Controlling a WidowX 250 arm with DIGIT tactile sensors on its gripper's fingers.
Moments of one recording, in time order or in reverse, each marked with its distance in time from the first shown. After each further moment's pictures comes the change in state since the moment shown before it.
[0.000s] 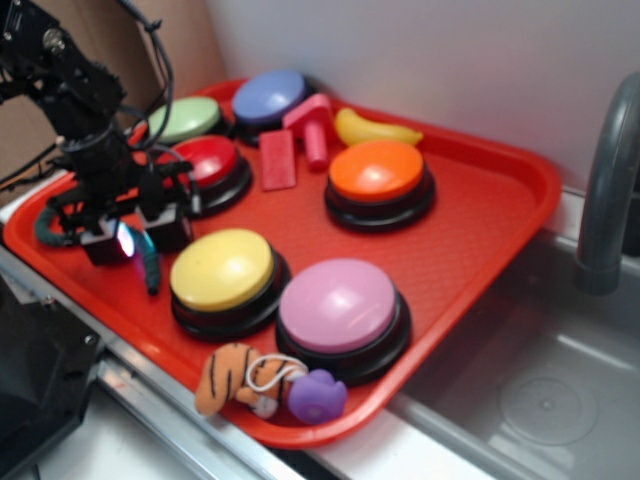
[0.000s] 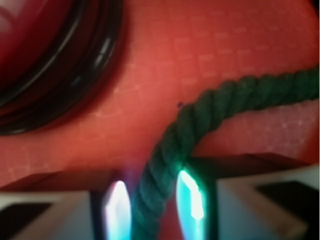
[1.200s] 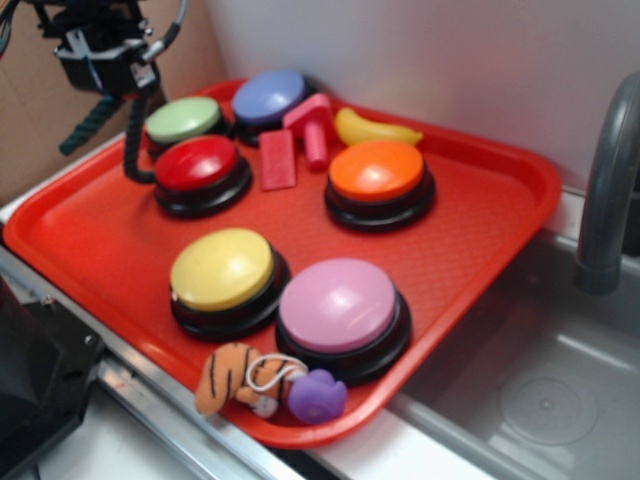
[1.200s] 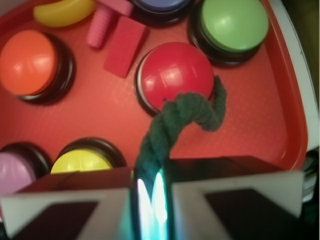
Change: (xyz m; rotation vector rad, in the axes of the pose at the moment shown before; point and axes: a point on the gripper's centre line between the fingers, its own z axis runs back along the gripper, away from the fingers) arm 0.005 -0.042 0.137 -0.014 0.087 -0.728
